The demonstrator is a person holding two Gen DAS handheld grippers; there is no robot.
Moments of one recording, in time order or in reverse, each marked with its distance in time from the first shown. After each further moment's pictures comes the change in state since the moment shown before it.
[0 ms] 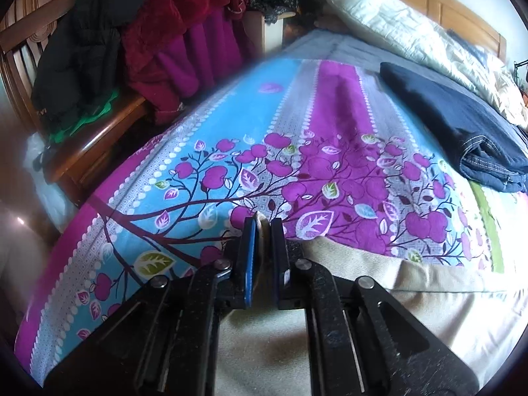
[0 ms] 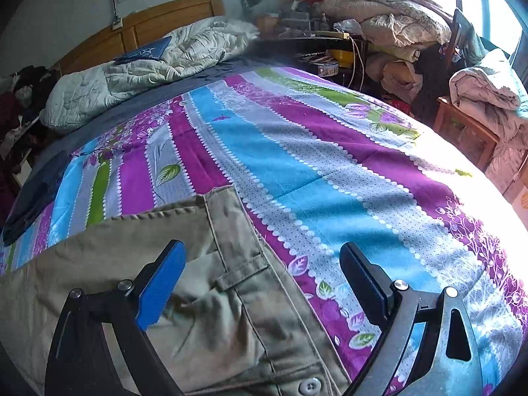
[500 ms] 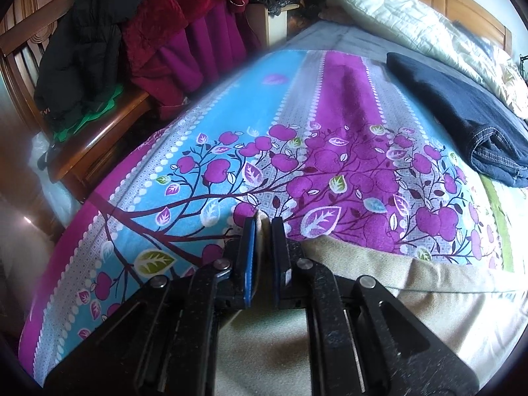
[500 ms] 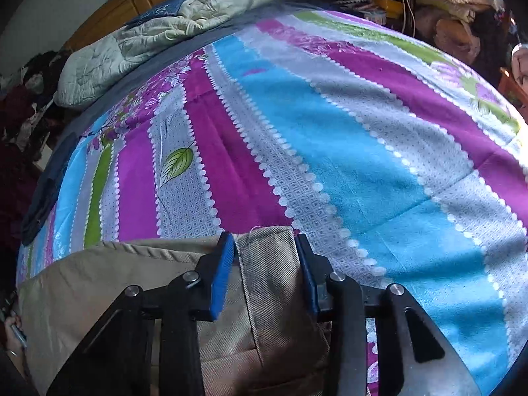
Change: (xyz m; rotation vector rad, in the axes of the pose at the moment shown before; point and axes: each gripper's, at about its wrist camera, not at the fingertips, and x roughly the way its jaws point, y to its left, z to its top) left arm 0.009 -0.005 -0.002 0.019 0.030 0.045; right arm 0.117 0.032 0.043 -0.052 0.227 0.176
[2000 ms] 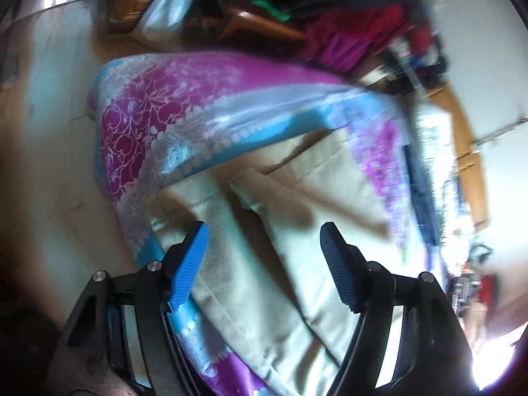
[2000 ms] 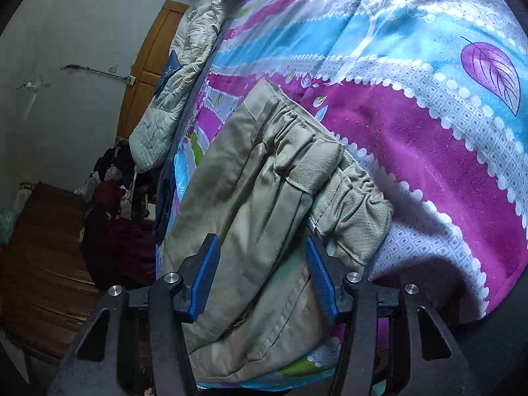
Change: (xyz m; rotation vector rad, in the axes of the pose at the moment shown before) left arm -0.225 0.188 -0.251 -0.828 0.120 -0.245; right arm -0.222 -0.107 -0.300 0.589 -0.011 0.518
